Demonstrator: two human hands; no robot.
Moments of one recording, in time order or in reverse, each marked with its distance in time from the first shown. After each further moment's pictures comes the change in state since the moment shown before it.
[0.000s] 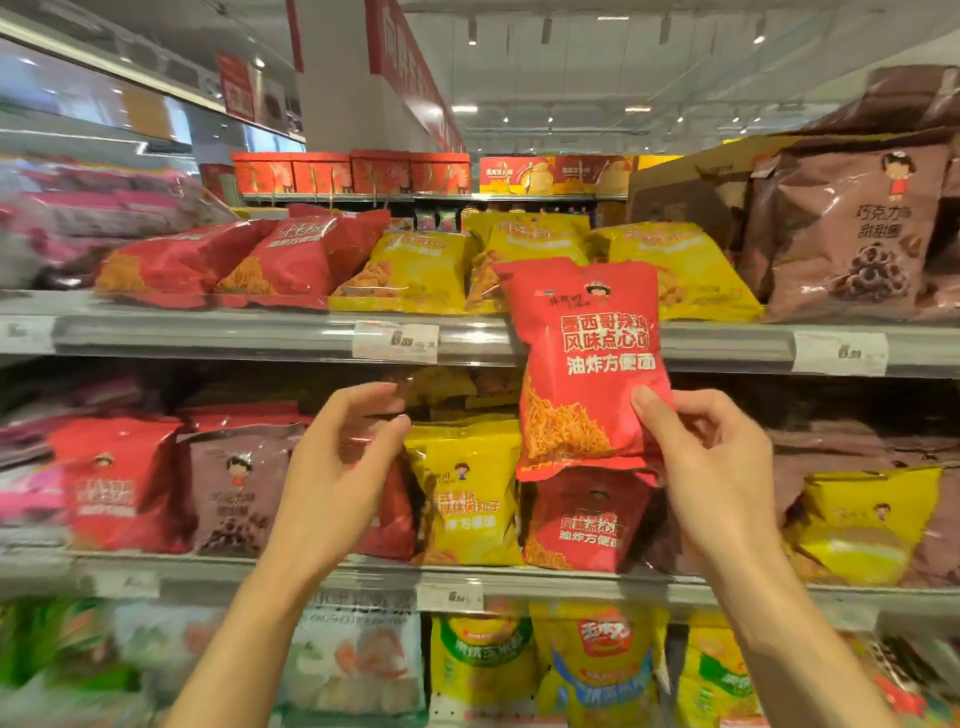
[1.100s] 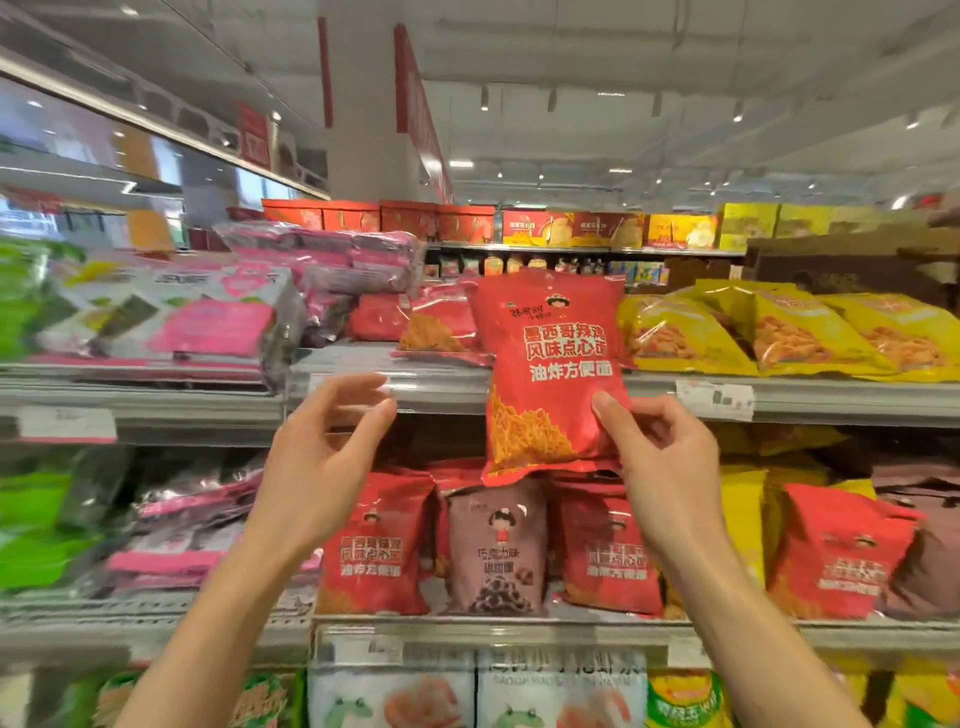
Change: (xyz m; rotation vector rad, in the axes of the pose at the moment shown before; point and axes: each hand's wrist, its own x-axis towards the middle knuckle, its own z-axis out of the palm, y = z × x) left_hand 0.086 -0.077 -0.317 0.031 0.018 0.060; right_hand -0.117 -0.055 0.323 -0.015 -0.006 -0.067
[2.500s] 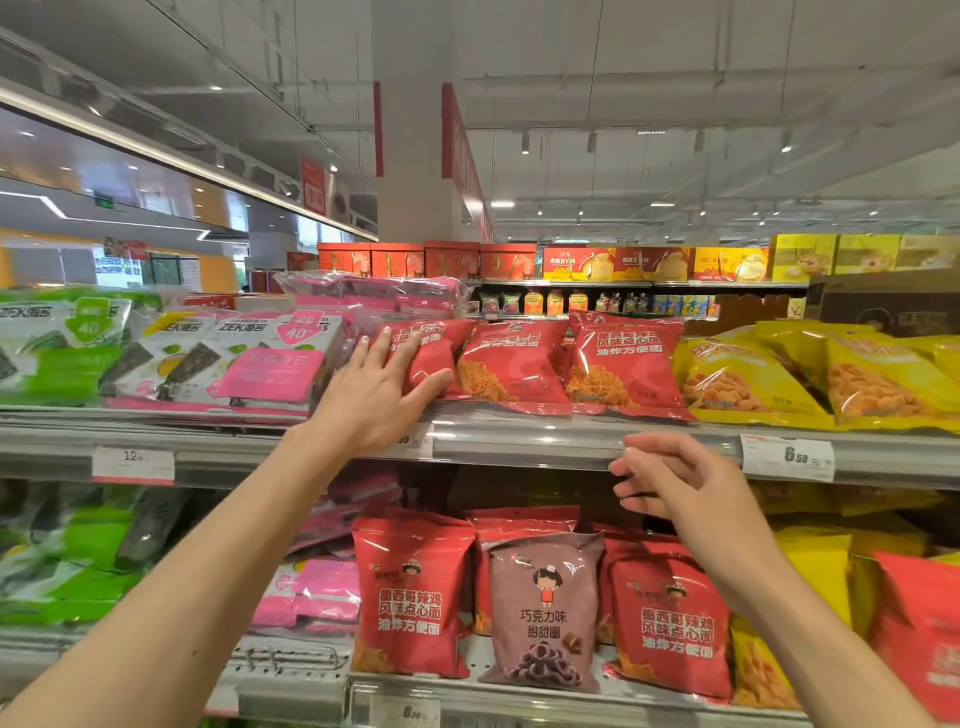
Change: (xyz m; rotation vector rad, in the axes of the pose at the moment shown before) left_hand 0.131 -0.015 -0.006 0.930 -0.304 -0.046; right_hand 0.035 0.018 0.002 0.032 -0.321 0.102
